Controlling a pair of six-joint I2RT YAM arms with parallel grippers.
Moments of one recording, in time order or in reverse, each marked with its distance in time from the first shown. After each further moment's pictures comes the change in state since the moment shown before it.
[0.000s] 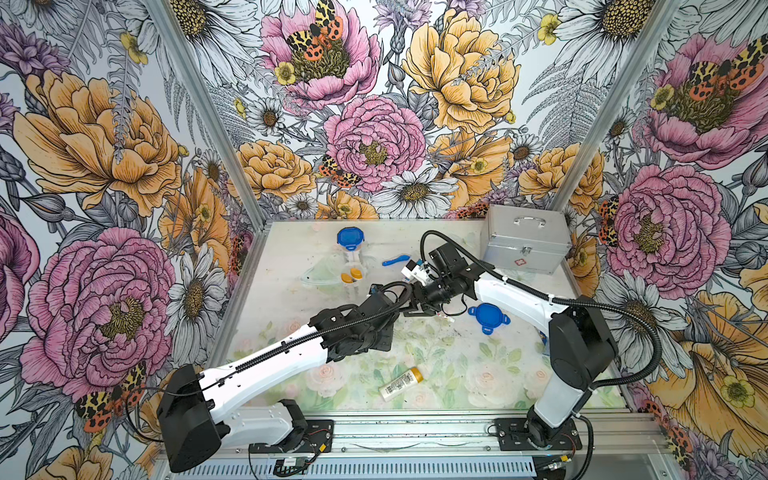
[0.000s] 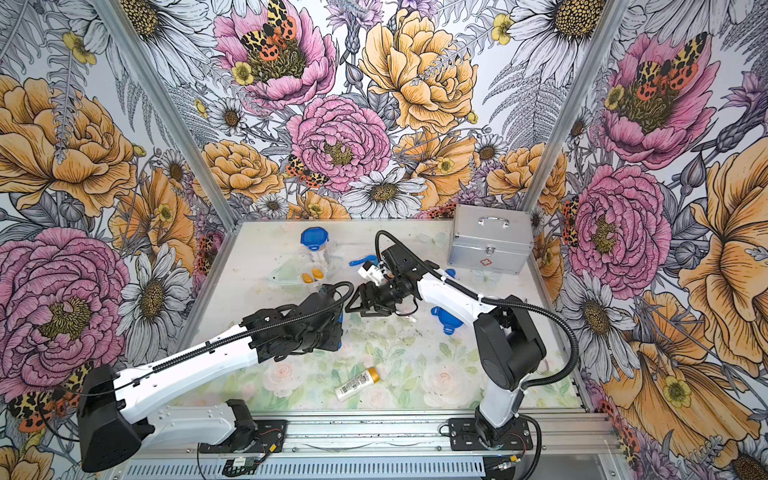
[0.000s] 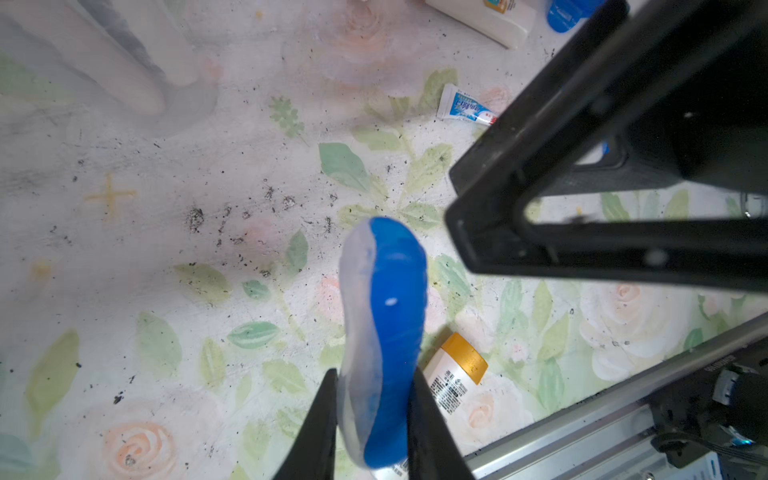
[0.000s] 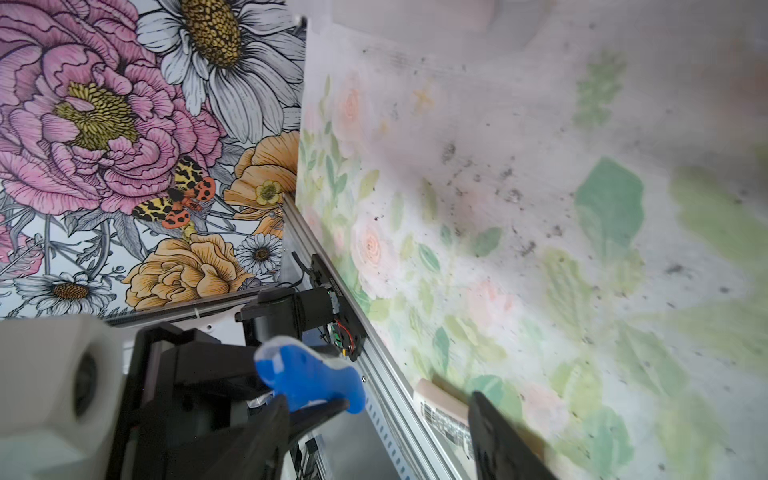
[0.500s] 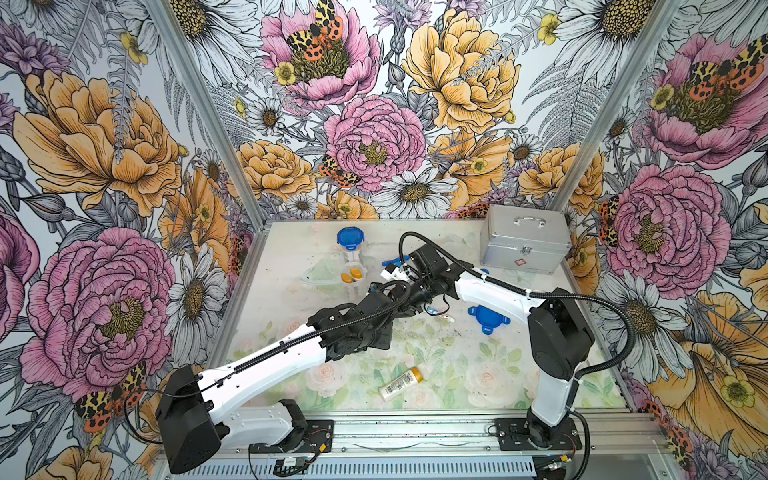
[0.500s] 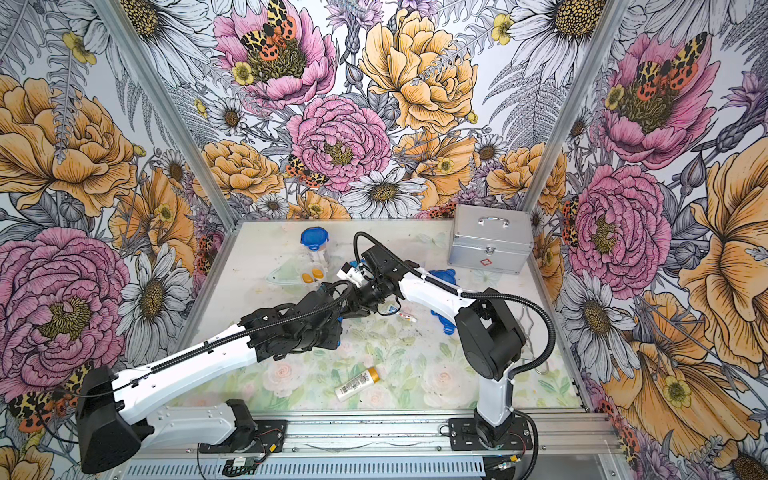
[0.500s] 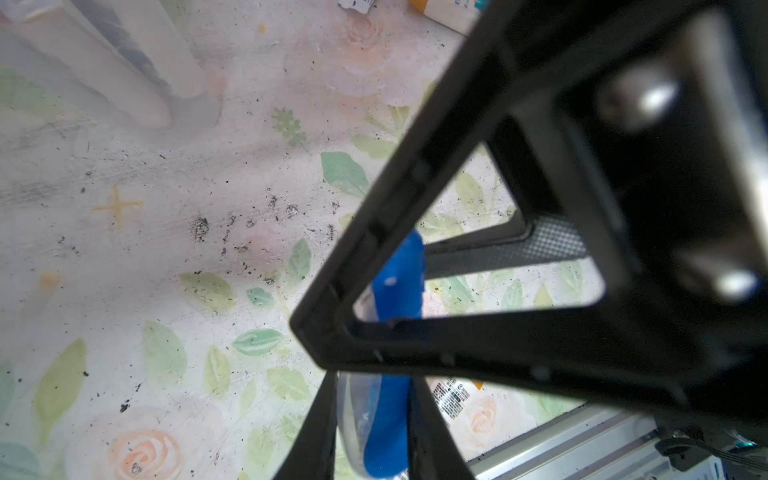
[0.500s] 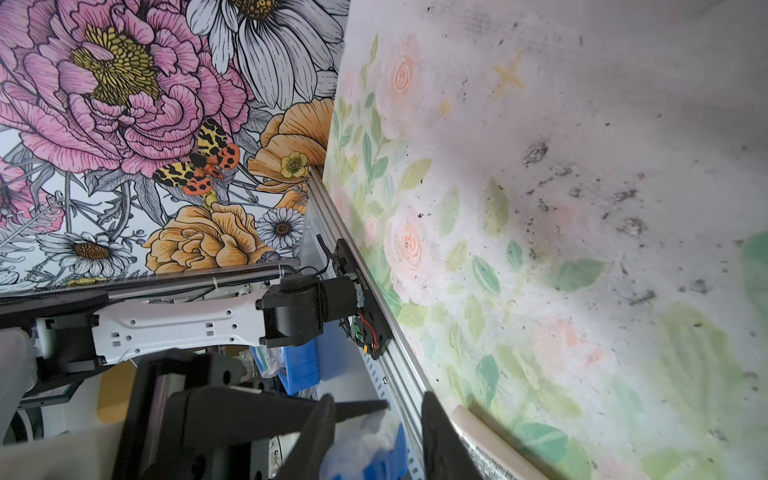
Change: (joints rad) left arm 0.019 -0.003 0.000 0.006 0.001 0.011; right arm 0.084 0.101 0.082 0.040 -0.061 0.006
